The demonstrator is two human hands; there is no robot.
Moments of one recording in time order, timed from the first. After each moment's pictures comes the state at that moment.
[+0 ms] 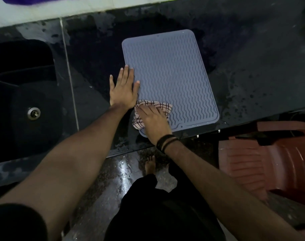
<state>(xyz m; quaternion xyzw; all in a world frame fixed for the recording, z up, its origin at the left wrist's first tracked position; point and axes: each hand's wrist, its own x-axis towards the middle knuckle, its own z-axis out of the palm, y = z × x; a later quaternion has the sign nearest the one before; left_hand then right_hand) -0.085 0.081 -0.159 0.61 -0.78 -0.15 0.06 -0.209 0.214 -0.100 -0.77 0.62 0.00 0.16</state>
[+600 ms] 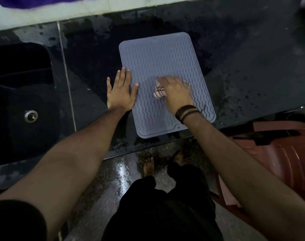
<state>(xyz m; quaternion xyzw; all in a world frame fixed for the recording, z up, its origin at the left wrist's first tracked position) -0.086 0.083 -0.158 0.61 -0.78 -0.14 0.05 -0.288 0.146 -0.073 -0.72 0.68 -0.01 0.13</state>
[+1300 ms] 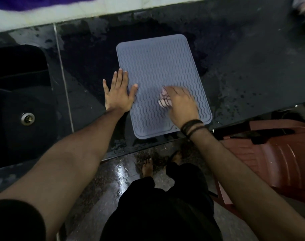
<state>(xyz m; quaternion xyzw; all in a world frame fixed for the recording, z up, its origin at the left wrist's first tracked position) -0.088 0.081 -0.162 0.62 -0.77 -0.14 0.05 -0.298 0.190 -0.060 -0.68 0.72 -0.09 0.14</state>
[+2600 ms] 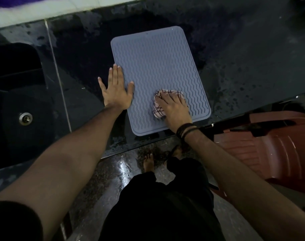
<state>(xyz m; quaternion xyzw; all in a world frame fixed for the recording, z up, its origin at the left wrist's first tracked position) -0.096 0.083 -0.163 0.64 -0.76 -0.13 0.04 -0.298 0.207 -0.111 -0.73 0.67 0.01 0.11</state>
